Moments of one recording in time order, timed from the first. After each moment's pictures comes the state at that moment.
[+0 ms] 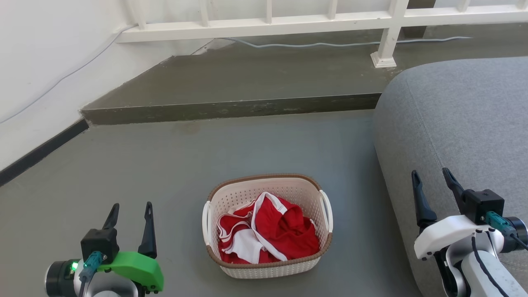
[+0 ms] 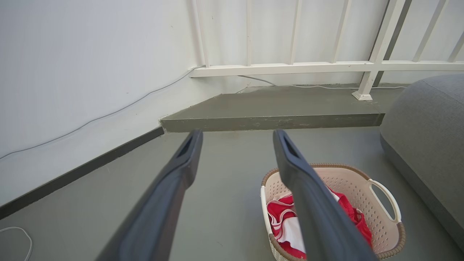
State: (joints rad) left arm -0.07 0.14 -0.25 0.32 -0.31 0.08 -0.25; right arm -0.05 -0.22 0.24 0.30 0.27 -0.10 -0.25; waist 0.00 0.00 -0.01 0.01
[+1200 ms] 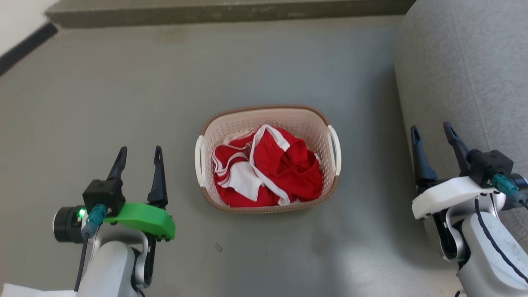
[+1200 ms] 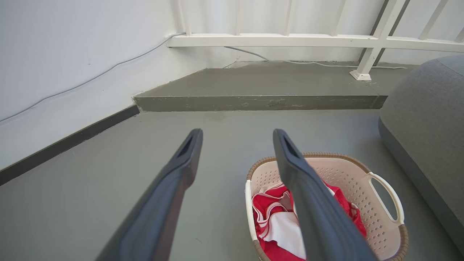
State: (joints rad) left arm -0.23 0.10 -0.27 0.29 -0.31 0.08 -0.25; right arm -0.18 -0.22 0.23 0.27 0.27 -0.08 -0.25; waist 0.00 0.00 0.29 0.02
